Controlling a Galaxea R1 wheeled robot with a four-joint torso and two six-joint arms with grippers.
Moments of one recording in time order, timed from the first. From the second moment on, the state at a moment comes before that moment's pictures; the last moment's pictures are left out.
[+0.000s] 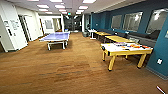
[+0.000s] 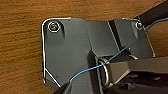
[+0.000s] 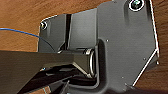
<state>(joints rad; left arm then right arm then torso) 1.57 2.91 -2.59 0.11 -0.19 -0.07 -1.54 2.90 -2.47 -0.02 0.03 -0.01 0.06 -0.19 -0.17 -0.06</state>
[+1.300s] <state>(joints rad) 1.57 2.91 -2.59 0.09 -0.19 -0.07 -1.53 2.94 -2.54 -0.02 0.03 -0.01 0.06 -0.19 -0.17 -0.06</state>
